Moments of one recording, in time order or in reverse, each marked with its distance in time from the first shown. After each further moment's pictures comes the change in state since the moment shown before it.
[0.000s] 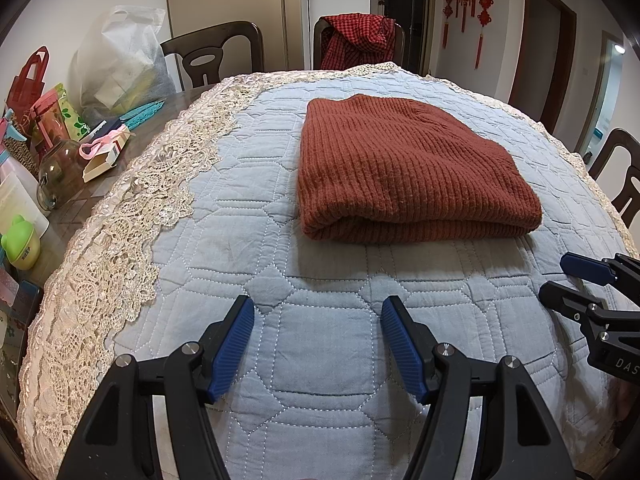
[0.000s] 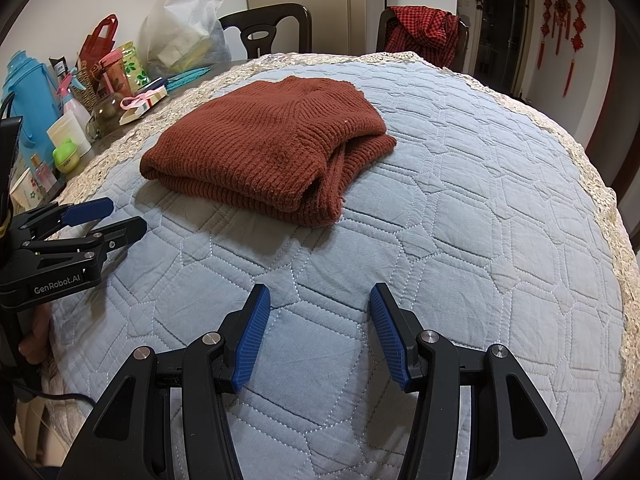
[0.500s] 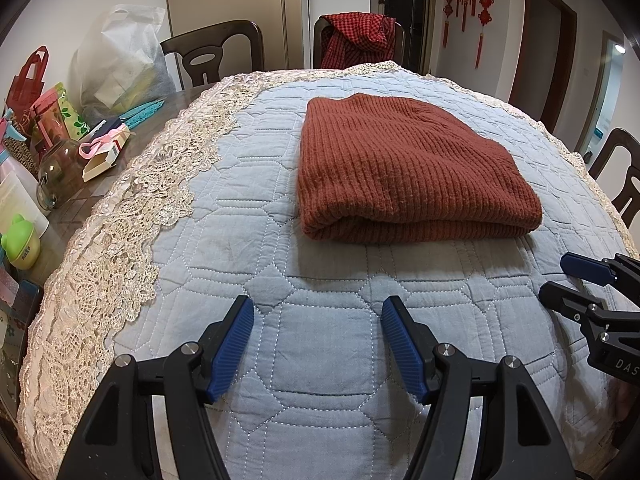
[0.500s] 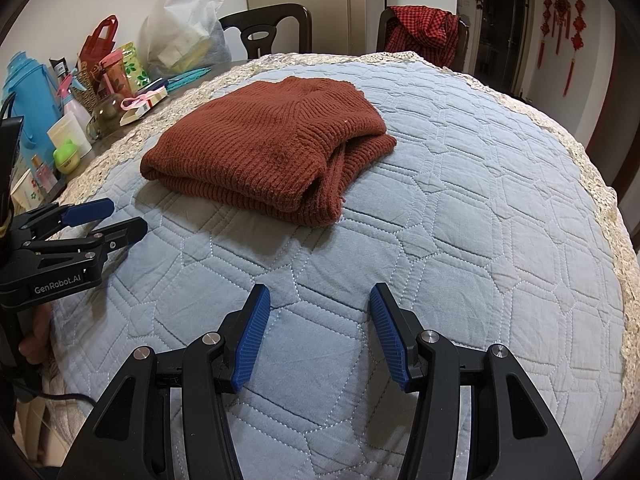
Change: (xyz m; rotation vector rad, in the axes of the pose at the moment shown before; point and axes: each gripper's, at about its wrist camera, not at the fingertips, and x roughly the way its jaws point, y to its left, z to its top) left arm -0.001 0.000 -0.001 -0.002 0.001 0.003; right arm 0.000 -0.001 0.000 0.001 0.000 0.001
